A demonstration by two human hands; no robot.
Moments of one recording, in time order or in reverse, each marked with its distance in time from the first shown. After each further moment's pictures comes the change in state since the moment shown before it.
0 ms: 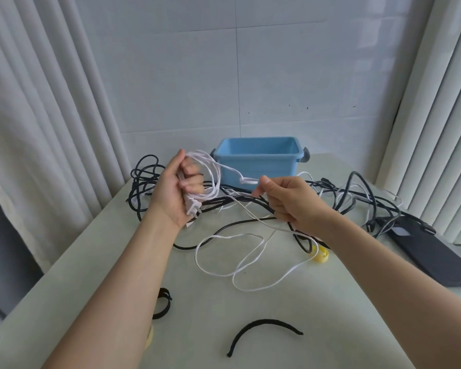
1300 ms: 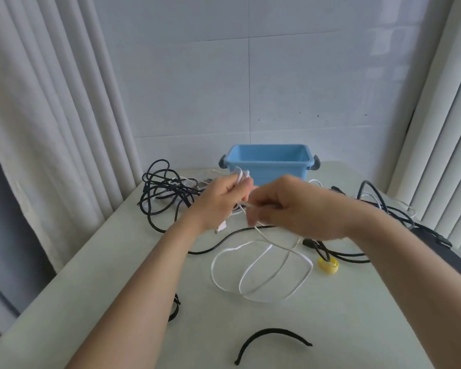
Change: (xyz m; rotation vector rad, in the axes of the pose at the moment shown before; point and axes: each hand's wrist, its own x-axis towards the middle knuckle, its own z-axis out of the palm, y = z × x) left_hand -0.013 -0.026 0.024 1.377 -0.173 0.267; right_hand -0.052 -0.091 0.035 -0.953 -0.355 -0.208
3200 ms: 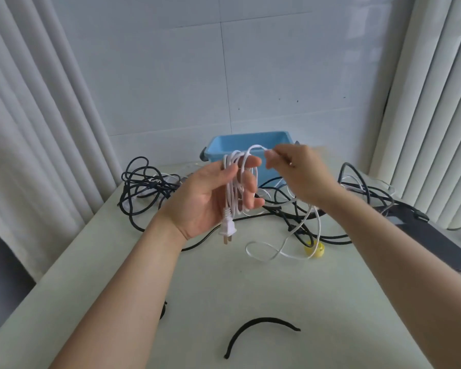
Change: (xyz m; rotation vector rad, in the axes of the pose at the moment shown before) left_hand -0.003 0.019 0.011 -1.004 -0.450 0.013; right_hand 0.025 0.090 0.006 -0.001 0.647 0.144
